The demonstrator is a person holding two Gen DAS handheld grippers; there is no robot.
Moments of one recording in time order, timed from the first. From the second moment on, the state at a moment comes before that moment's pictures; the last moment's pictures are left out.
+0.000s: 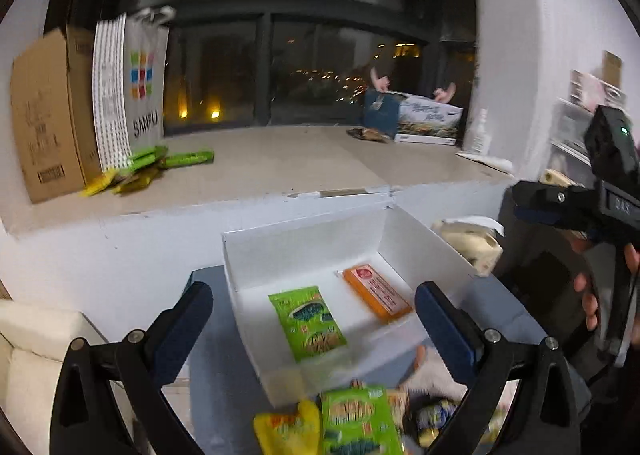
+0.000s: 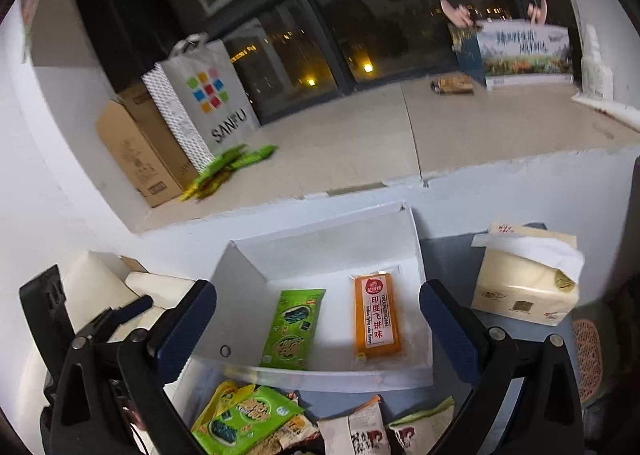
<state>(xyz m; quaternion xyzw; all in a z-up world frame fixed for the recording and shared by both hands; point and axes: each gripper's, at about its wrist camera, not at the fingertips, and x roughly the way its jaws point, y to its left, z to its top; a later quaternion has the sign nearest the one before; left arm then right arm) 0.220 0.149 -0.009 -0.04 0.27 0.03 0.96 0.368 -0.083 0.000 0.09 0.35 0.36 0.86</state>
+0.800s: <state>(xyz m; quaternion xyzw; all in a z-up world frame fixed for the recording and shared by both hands) 0.133 0.107 -0.105 -0.11 0.41 -0.01 0.90 0.154 -0.159 -0.054 0.05 0.29 0.45 0.85</state>
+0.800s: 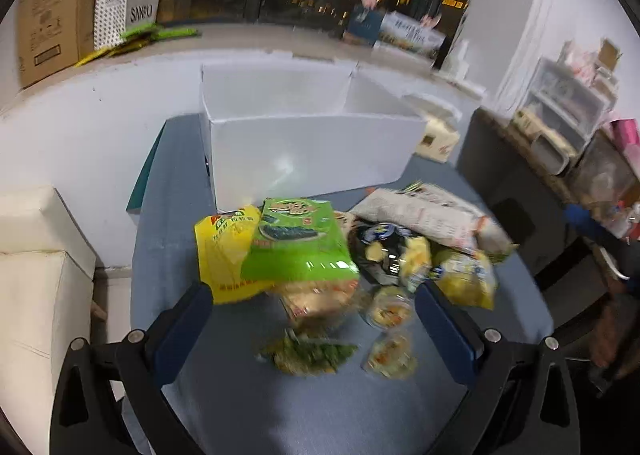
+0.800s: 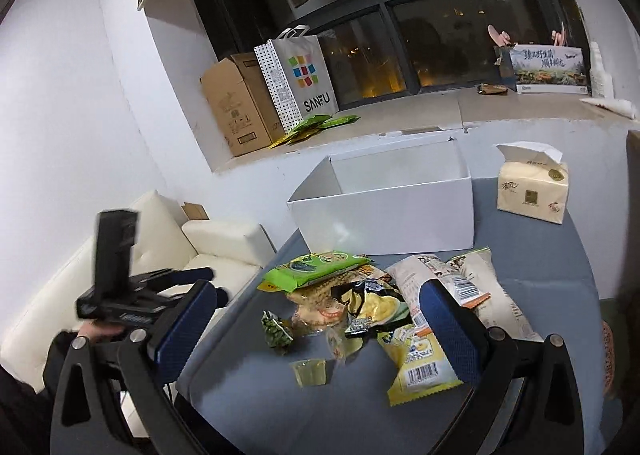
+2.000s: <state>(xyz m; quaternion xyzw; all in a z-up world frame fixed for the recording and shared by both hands) 0.049 0.123 -0.065 -0.15 0.31 -0.01 0.94 0.242 -0.099 -0.103 -0.16 0.37 0.40 0.82</state>
